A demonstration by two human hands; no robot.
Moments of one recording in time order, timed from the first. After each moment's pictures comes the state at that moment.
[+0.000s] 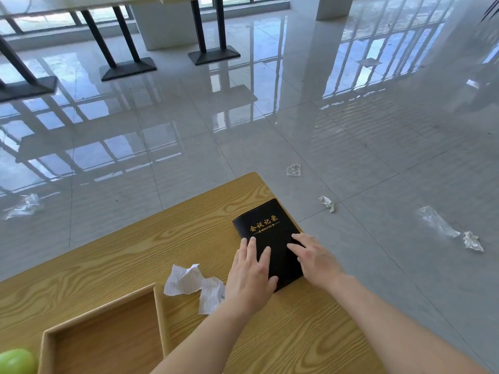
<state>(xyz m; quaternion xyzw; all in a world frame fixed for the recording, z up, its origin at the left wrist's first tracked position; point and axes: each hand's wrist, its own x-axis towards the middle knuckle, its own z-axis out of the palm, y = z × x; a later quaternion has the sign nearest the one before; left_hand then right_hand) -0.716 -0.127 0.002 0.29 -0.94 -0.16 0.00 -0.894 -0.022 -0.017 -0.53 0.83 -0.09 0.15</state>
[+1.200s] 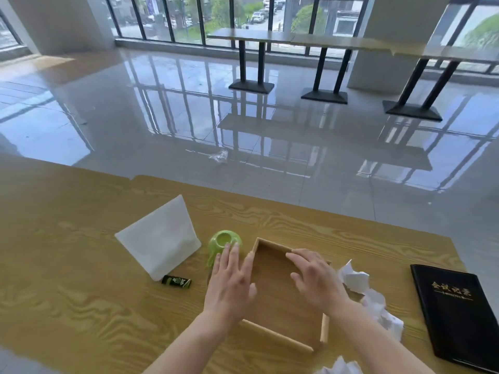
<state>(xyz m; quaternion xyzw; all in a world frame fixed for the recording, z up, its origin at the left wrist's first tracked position) -0.314 -0.133 0.067 0.63 -0.77 -0.07 0.07 -0.540 -0.158 0.061 -0.78 0.59 -0.15 0.13</state>
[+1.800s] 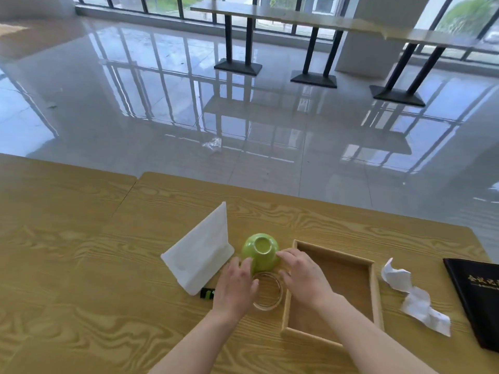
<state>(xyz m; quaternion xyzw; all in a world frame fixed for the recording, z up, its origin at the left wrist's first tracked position) -0.195 -0.189 0.023 0.64 -0.73 -0.22 0.11 -0.382 -0.200 0.041 -0.73 0.64 -0.10 0.21</state>
